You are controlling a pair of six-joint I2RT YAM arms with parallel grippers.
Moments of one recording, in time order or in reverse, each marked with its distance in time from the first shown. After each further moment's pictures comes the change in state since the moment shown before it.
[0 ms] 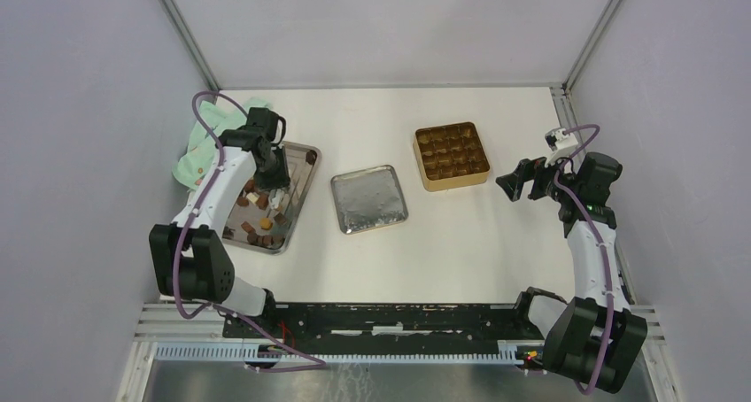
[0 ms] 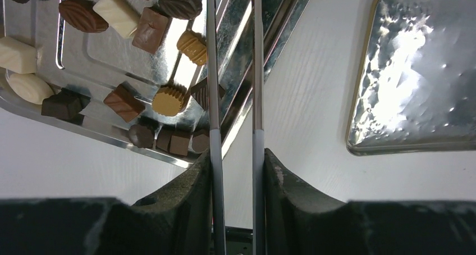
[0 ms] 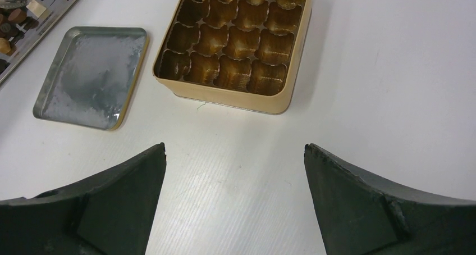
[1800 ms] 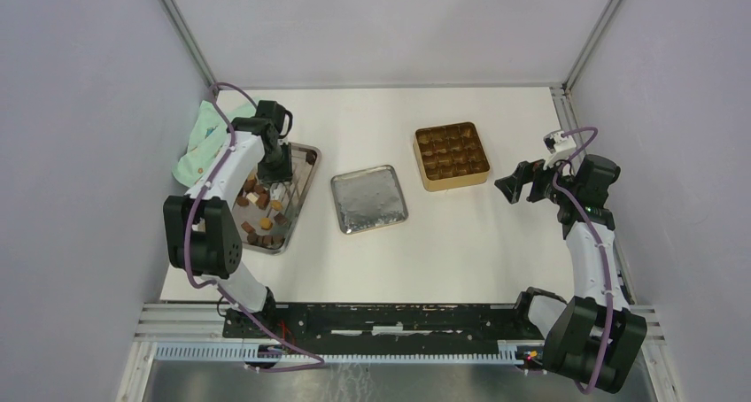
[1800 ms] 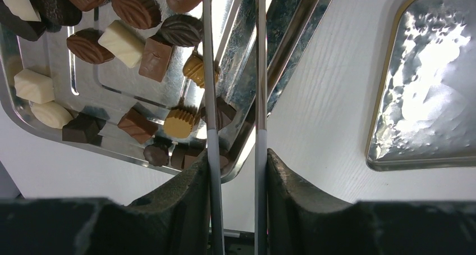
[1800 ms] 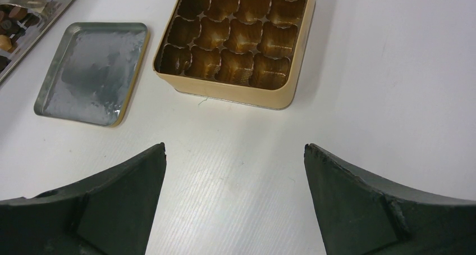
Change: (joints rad) left arm 0.000 0.170 0.098 -0.024 -0.030 0.088; right arm 0.000 0.000 -0.025 0.009 -0.004 0.003
